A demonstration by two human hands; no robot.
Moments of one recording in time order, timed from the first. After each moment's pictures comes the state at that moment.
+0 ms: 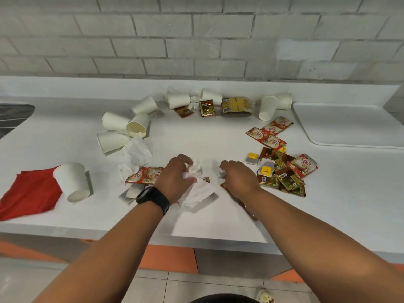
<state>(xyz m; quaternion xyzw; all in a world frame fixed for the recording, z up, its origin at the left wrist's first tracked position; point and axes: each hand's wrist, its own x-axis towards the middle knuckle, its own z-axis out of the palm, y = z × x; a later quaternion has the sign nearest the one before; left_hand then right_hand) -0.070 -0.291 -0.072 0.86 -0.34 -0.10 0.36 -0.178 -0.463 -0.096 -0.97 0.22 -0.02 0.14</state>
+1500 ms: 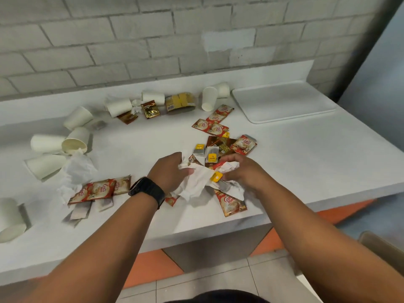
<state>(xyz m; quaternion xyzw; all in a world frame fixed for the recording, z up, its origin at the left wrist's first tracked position) -0.139 -0.382 -0.043 0.86 -0.42 -0.16 0.24 -0.308 -0.519 -0.066 -0.67 0.38 -0.13 0.63</state>
